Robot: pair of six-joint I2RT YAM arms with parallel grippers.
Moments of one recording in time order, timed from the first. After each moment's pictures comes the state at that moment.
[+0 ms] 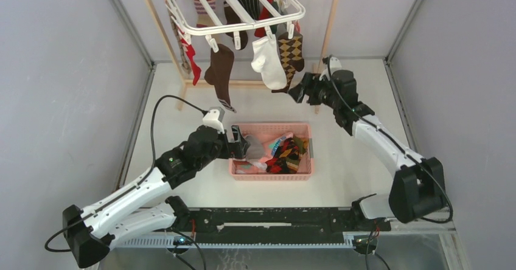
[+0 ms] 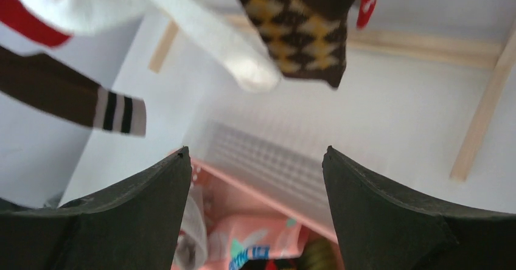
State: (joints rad) left arm -0.83 0.85 0.72 -0.40 -0.25 -0.61; right arm 0.35 1.33 1.00 -0.04 -0.26 0.44
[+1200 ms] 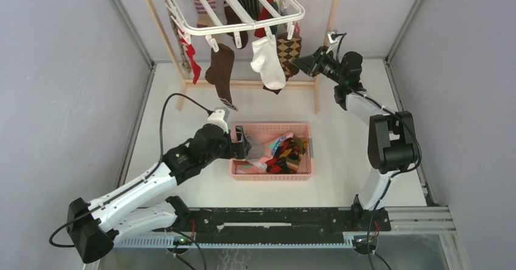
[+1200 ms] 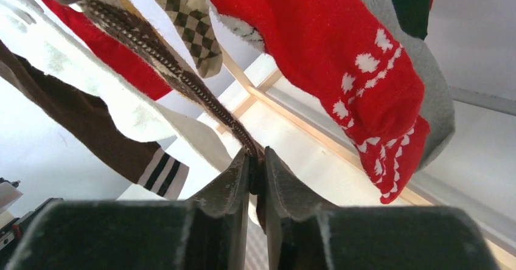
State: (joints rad) left arm -0.81 0.93 0.72 -0.39 -0.23 -0.60; right arm 0.14 1.82 1.24 0.70 -0.74 0.65
